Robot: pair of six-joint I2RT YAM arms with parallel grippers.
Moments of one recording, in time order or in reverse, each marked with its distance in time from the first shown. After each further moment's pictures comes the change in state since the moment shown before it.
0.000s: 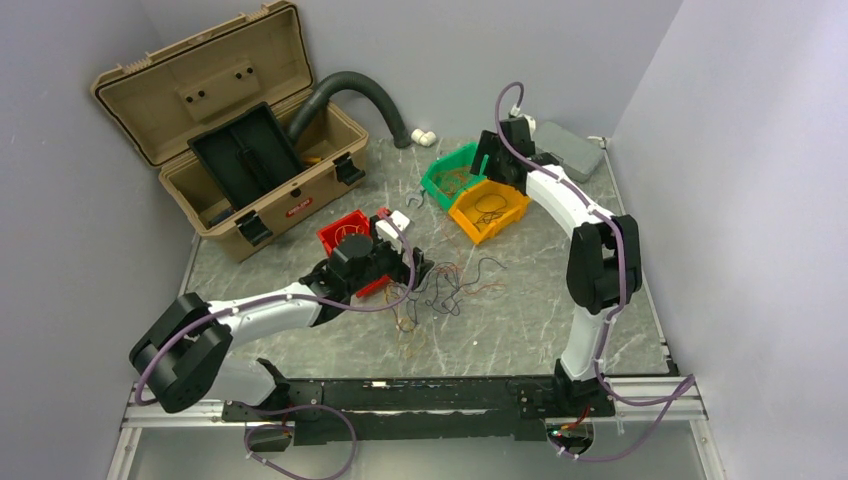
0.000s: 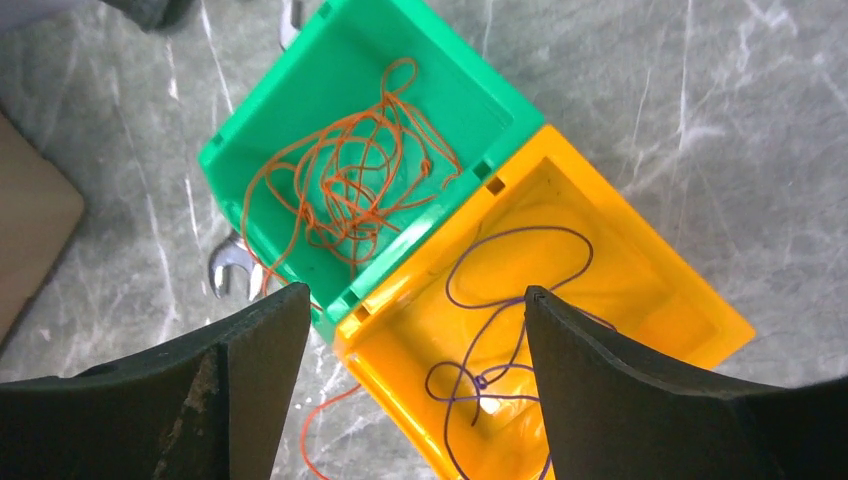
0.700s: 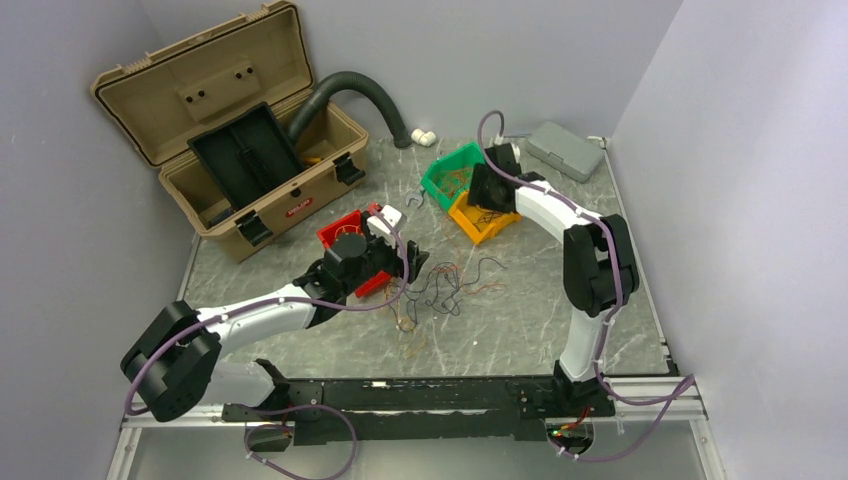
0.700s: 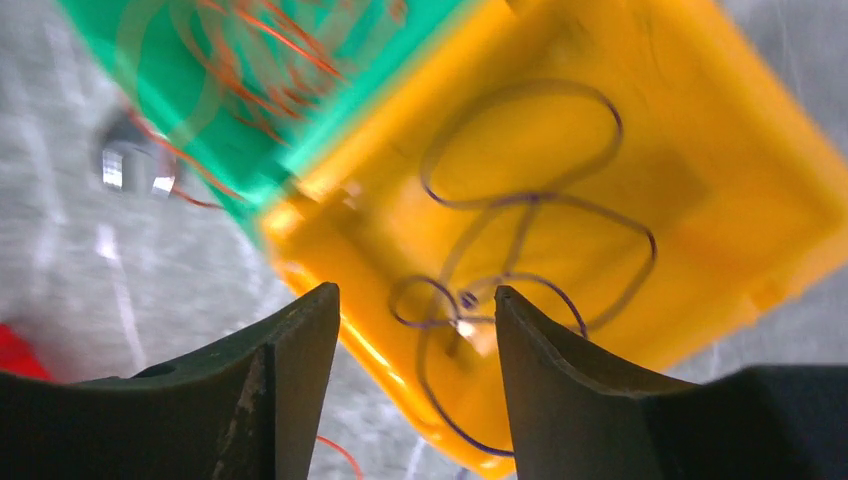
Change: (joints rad) left arm 0.005 -0.056 0.000 -0.013 -0.082 -0.009; right arm 0.061 0.002 -0.126 -0.003 -0.012 -0.019
